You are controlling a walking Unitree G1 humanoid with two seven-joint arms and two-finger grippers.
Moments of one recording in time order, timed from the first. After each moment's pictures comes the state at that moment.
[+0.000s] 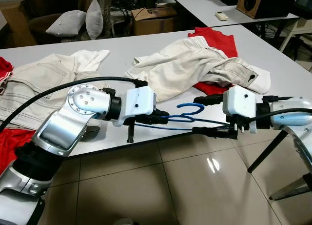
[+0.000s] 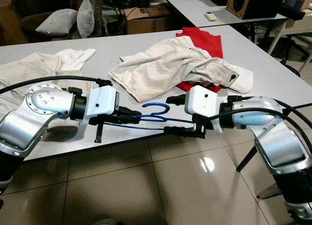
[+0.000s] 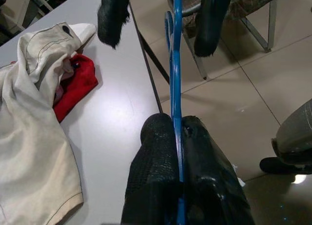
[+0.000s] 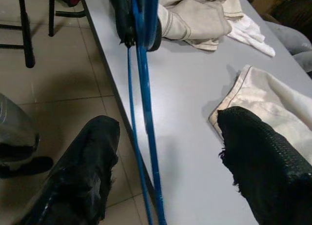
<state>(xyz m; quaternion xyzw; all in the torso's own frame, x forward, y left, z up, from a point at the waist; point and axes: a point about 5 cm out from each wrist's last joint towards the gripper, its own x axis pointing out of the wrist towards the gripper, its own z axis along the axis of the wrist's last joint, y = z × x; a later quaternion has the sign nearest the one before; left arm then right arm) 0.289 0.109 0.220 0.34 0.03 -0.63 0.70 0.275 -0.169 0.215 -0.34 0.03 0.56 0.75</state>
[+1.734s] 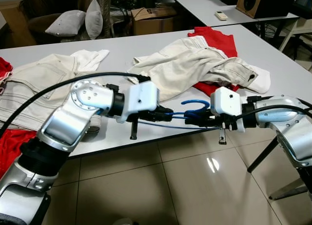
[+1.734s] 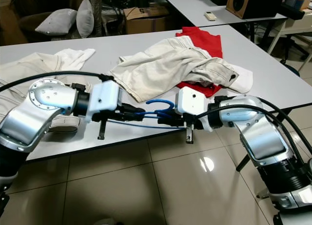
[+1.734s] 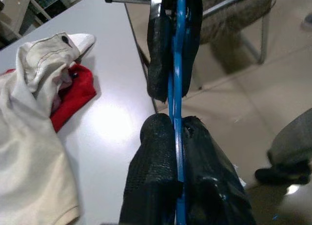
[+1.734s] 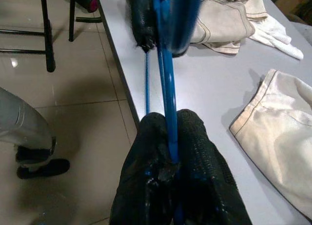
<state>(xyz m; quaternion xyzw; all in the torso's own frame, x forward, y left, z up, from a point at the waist) 0.293 0.106 0.227 0.30 0.03 -0.65 0.70 0.286 -0.154 0.205 -0.32 0.04 0.60 0.73</state>
